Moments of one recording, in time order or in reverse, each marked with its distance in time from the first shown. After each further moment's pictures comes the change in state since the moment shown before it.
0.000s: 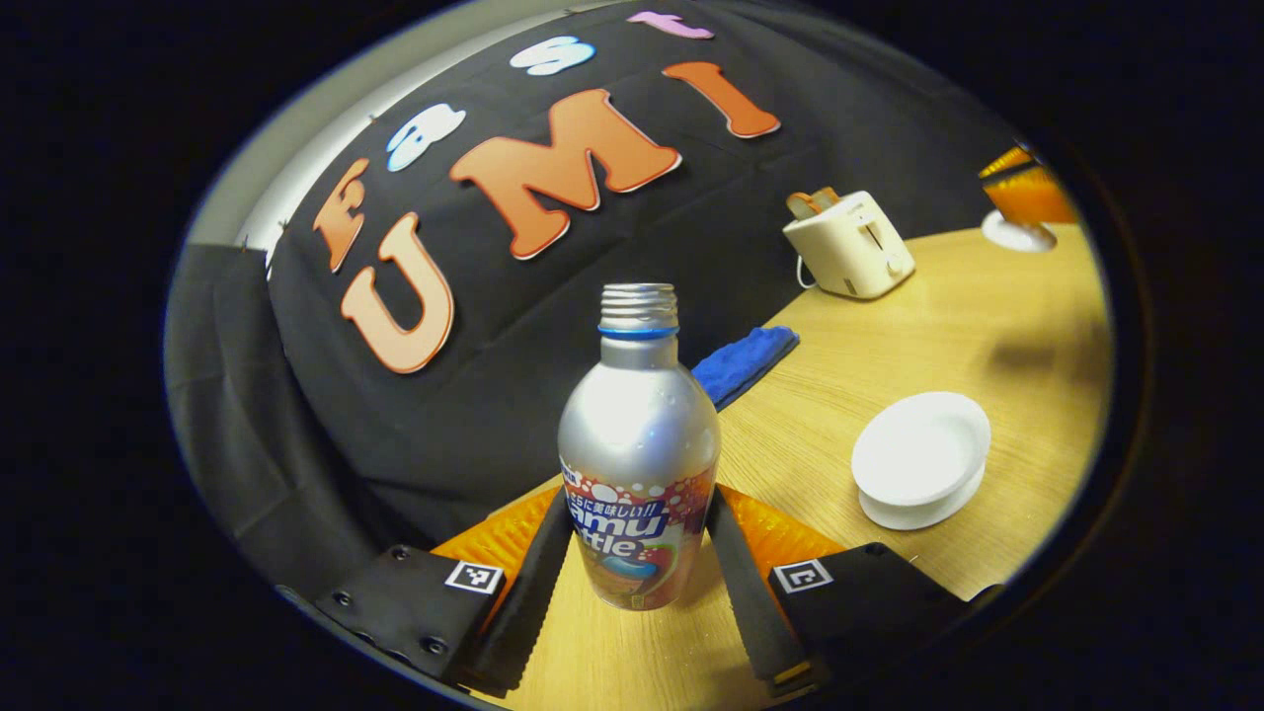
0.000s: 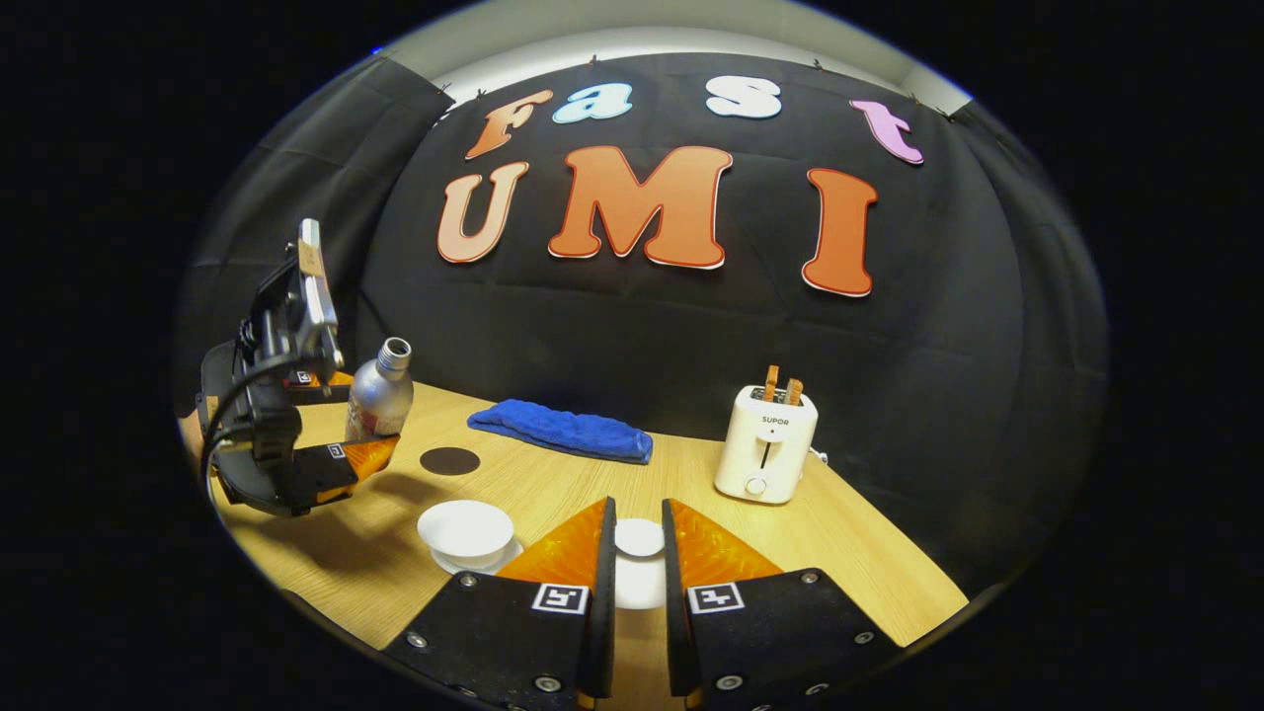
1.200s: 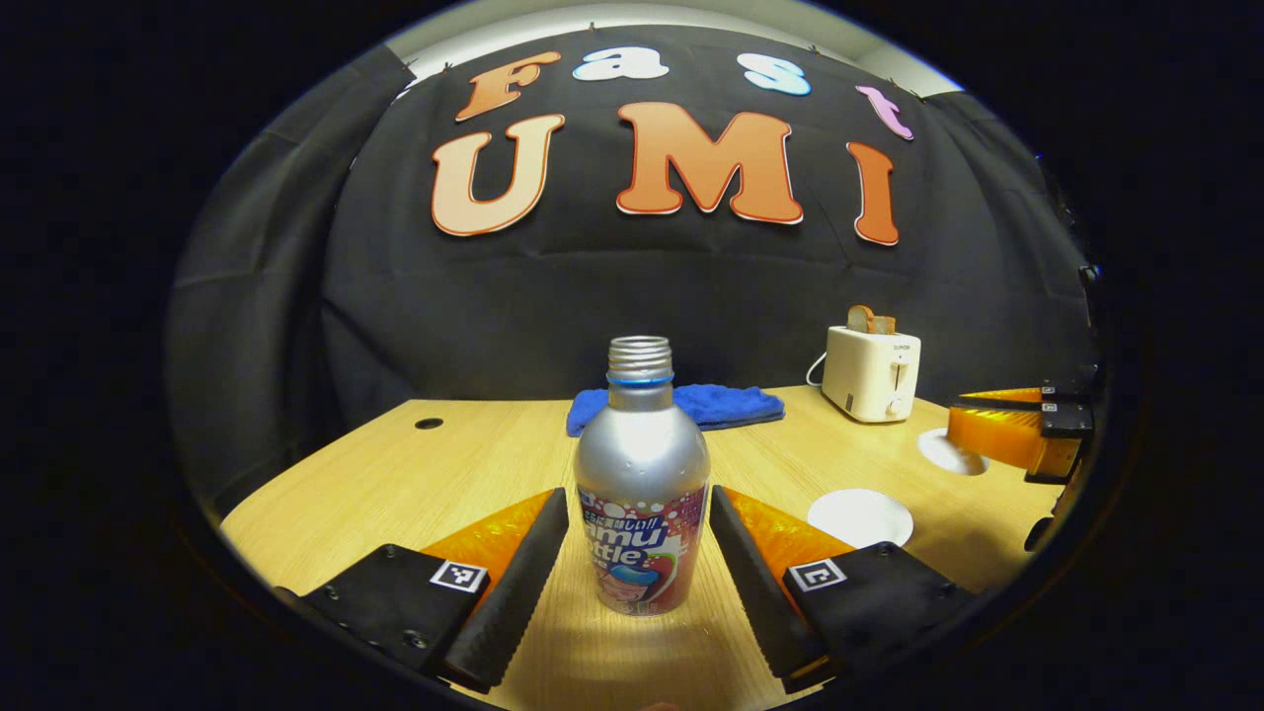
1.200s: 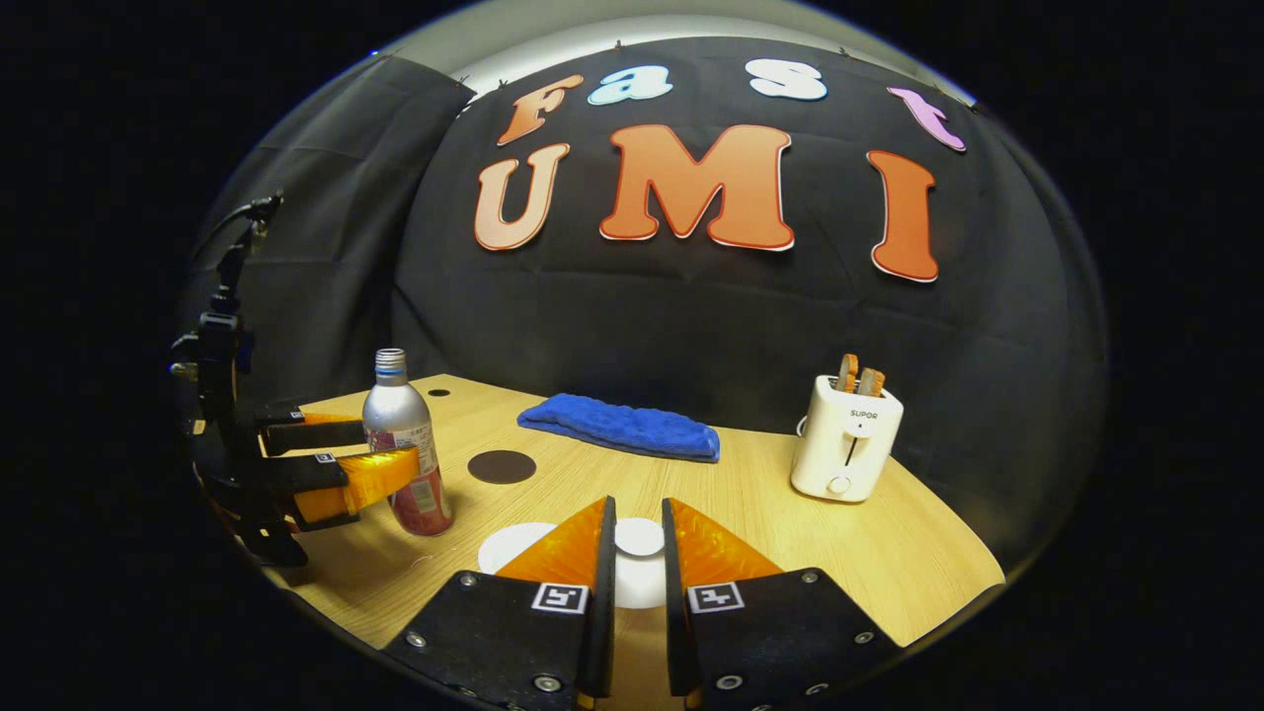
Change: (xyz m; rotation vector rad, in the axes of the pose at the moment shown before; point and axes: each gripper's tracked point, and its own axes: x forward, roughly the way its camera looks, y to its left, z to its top) left arm -0.011 0.013 -0.034 -0.709 0.004 -0.069; right arm 0.034 0.065 -0.006 0.029 0.044 0.112
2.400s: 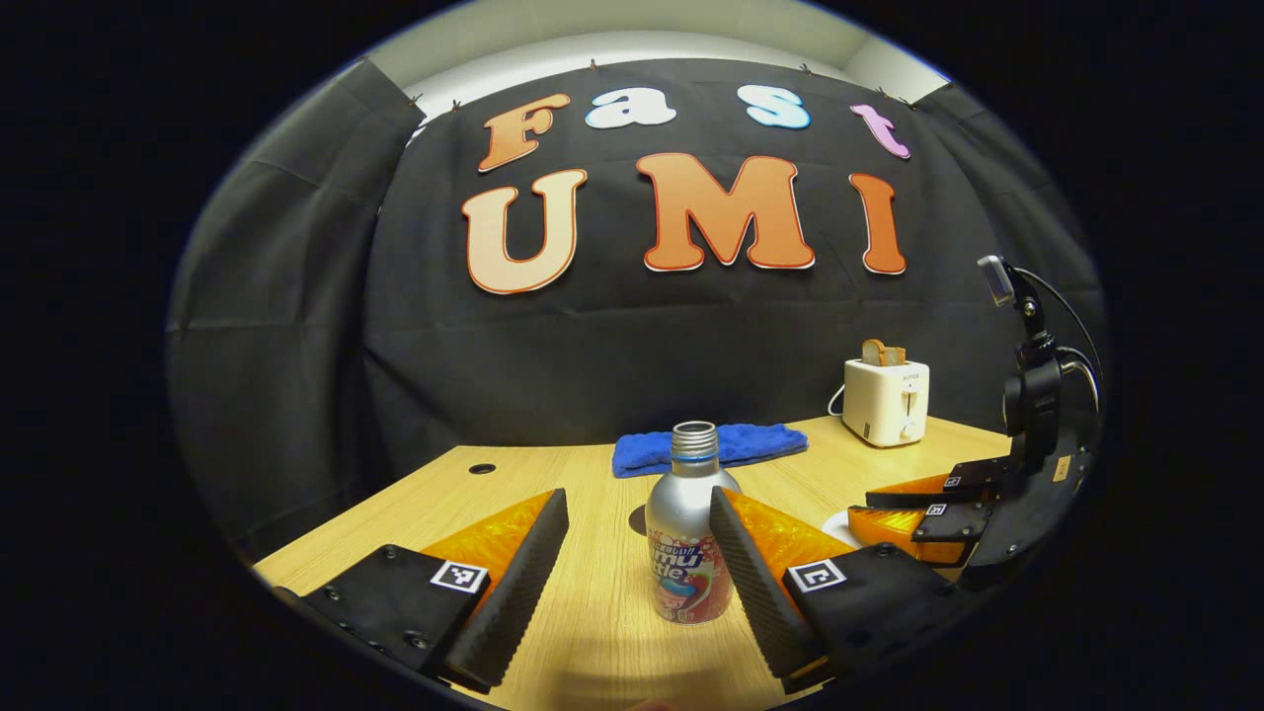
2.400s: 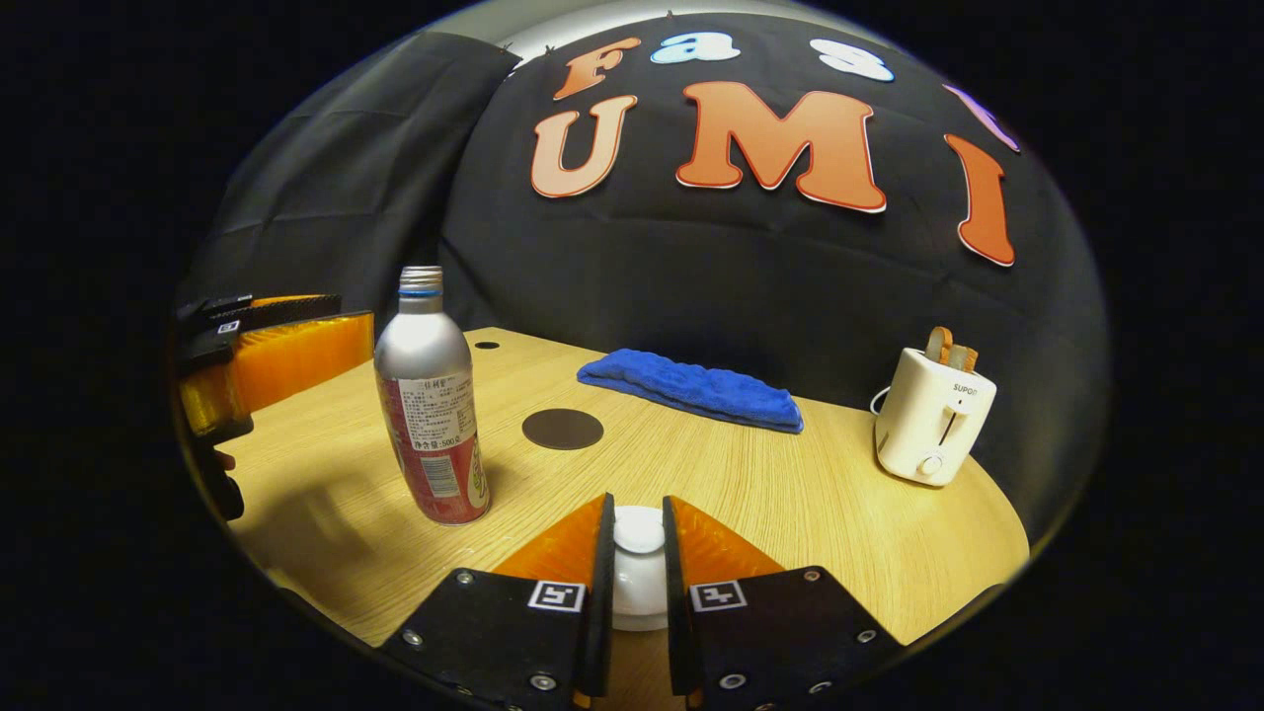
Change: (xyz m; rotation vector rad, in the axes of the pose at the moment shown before) left arm -0.065 0.035 0.050 0.058 -0.139 0.078; right arm 0.040 0.081 -0.041 -0.062 0.113 0.148
